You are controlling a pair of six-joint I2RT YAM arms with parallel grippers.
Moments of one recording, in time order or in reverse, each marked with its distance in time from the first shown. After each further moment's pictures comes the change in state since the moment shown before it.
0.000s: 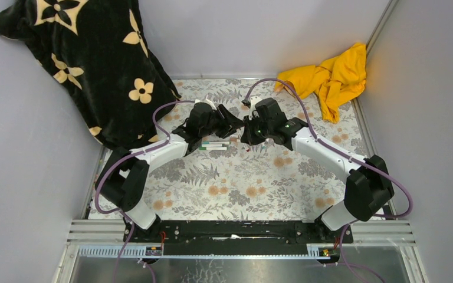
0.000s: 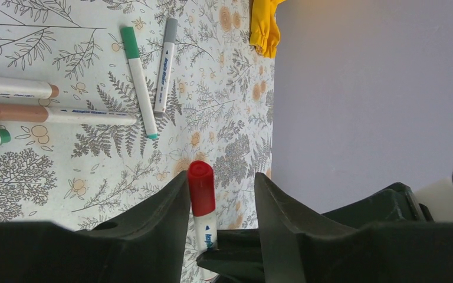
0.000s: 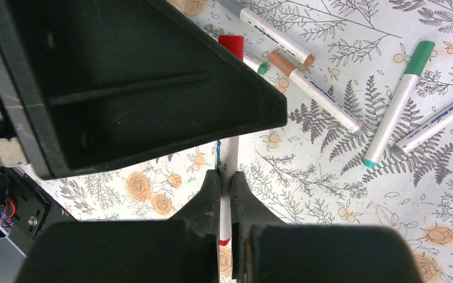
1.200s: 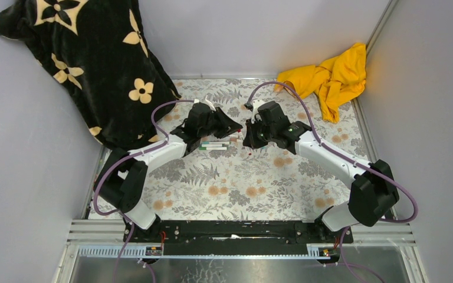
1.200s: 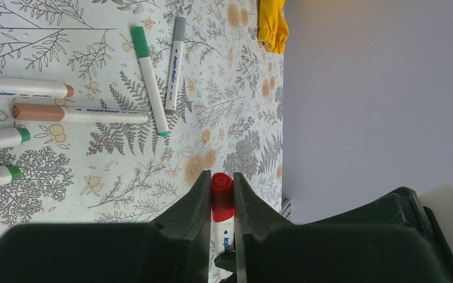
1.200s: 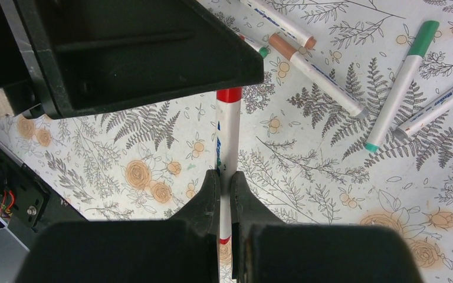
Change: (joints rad) left arm 0.016 -0.016 -0.012 -0.020 0.008 0.056; right arm 0.002 -0.055 -0.051 -0.006 0.000 0.001
